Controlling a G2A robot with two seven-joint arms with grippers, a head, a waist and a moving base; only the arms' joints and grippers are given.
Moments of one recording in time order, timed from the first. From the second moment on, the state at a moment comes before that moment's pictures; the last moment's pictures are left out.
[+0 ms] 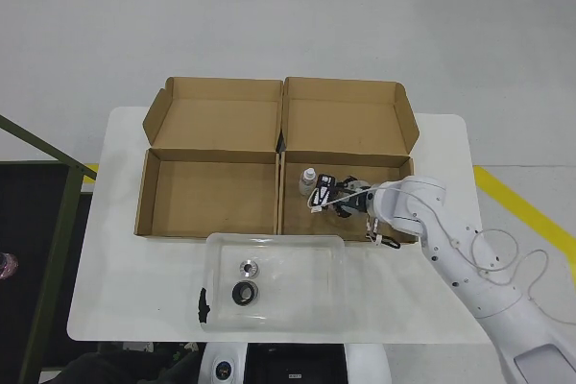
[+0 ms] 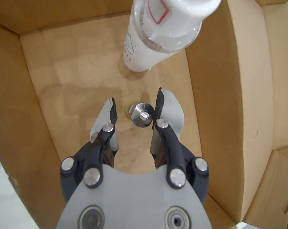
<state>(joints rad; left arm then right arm) -0.19 -0.18 -0.57 -1.44 2.04 -0.23 0.13 -0.83 -1.11 0.90 -1.51 -1.32 -0.70 0.64</state>
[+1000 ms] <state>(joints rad) -0.19 -0.18 -0.57 -1.44 2.04 -0.23 0.13 -1.14 -1.05 1.09 -1.97 -1.20 -0.77 0.47</state>
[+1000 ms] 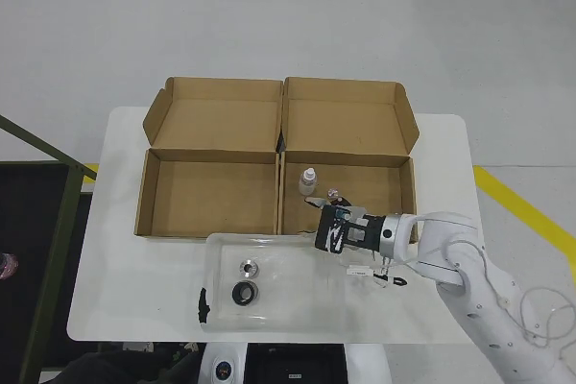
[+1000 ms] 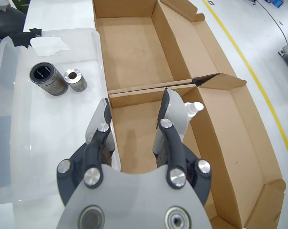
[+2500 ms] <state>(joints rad) -0.19 -0.18 -0.57 -1.44 2.04 -0.23 0.13 -0.99 -1.17 0.65 -1.78 -1.40 -0.66 0.49</state>
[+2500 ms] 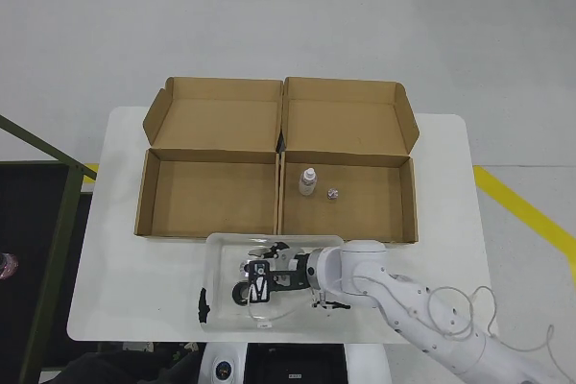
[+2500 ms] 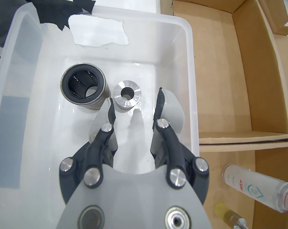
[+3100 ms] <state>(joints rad) -0.19 -0.18 -0.57 -1.44 2.04 -0.23 0.13 -0.95 -1.21 0.60 -1.70 -1.39 -0.66 0.50</state>
